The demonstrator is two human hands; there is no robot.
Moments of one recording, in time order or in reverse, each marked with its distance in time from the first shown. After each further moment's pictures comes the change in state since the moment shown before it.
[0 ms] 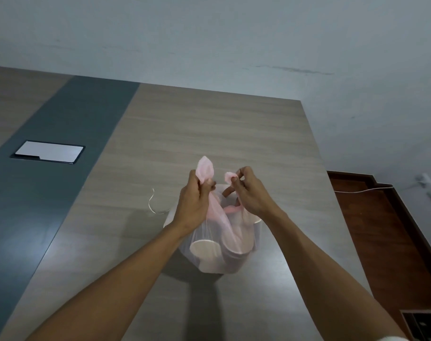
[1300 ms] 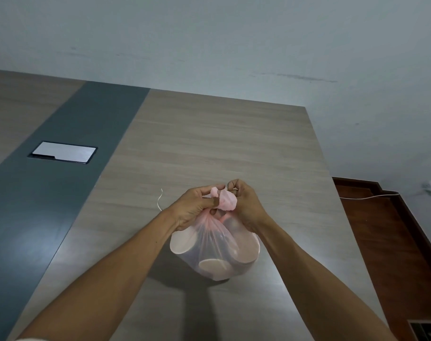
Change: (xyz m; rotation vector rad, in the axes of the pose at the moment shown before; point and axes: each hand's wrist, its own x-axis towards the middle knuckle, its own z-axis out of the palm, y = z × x) left_hand 0.003 -0.013 -0.032 -0.617 -0.514 -0.398; right_hand -0.029 -0.018 0.042 0.653 -0.109 0.040
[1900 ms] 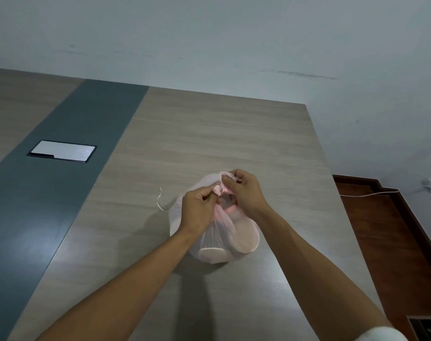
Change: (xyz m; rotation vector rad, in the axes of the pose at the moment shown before) left_hand -0.013 -0.019 0.037 0.373 0.522 0.503; right_hand 0.021 -0.012 -0.001 -0.167 0.198 -0.014
